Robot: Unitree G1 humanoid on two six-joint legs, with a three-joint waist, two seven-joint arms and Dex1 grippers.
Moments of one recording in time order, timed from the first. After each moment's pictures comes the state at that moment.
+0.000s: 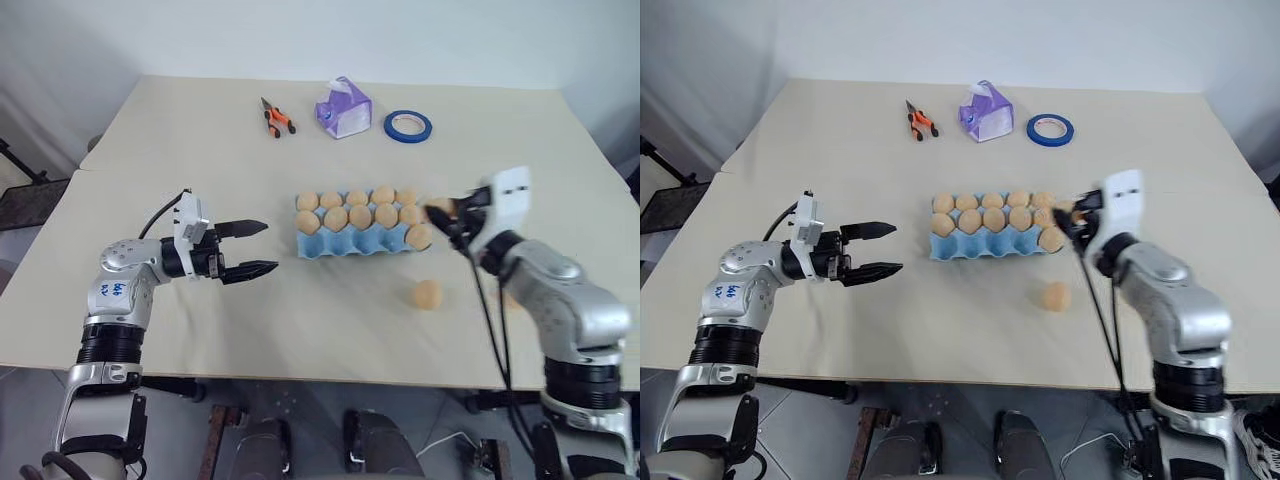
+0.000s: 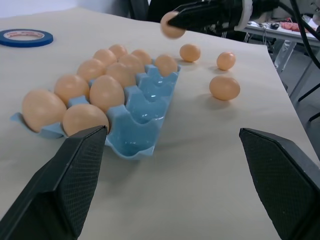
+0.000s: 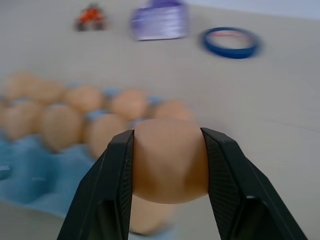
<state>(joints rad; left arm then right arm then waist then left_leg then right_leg) -0.60 0.57 0.10 0.36 -0.41 0.21 -1.28 -0.49 -0.46 -0.11 -0.26 0.47 0.81 0.28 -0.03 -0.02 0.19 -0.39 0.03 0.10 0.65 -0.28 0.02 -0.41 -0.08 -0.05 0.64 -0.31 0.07</state>
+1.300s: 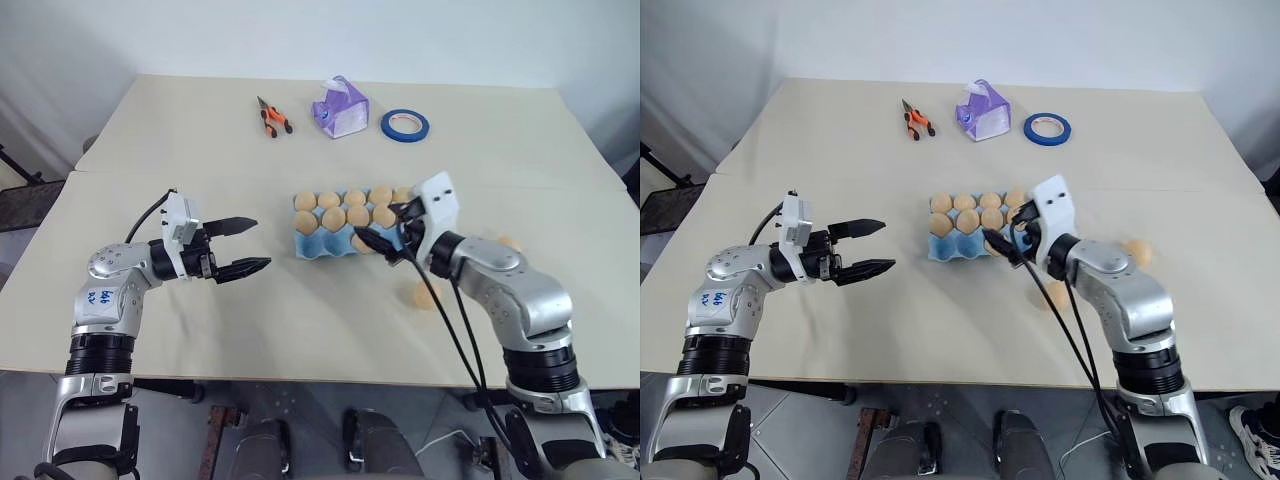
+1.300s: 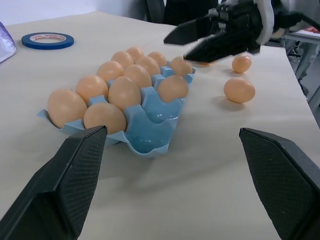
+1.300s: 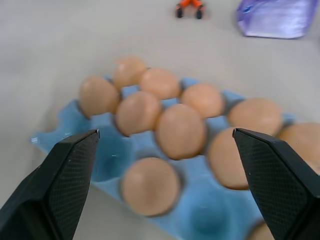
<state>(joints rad) -0.54 0.58 0.14 0.28 -0.43 0.23 -1.21 -0.56 -0.40 0.06 -0.25 0.39 0.83 0.42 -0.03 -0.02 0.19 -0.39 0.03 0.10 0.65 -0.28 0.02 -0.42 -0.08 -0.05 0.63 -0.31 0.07</state>
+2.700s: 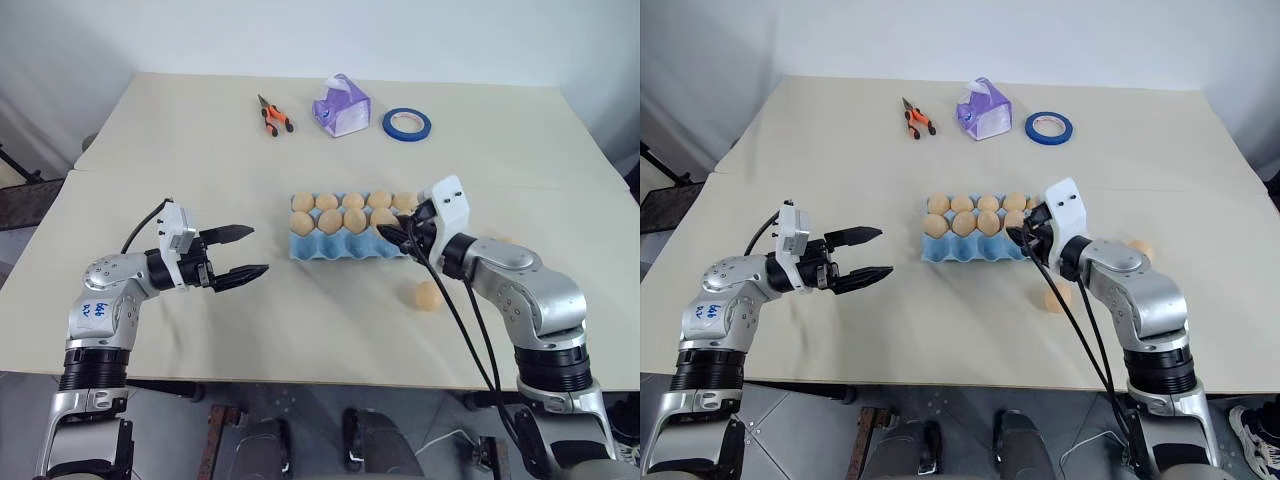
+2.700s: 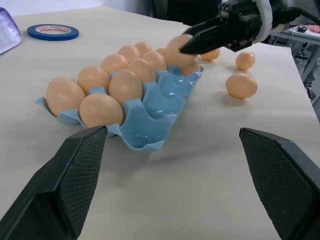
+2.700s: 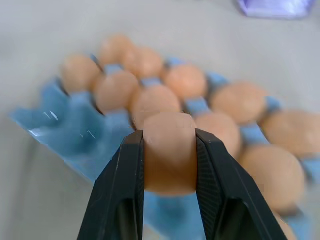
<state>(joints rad) -0.47 0.59 0.15 0.21 -0.46 0.25 -1.17 -0.53 -0.47 -0.02 -0.25 0.38 0.90 0.47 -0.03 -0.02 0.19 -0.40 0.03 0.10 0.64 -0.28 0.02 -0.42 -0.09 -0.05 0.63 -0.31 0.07</state>
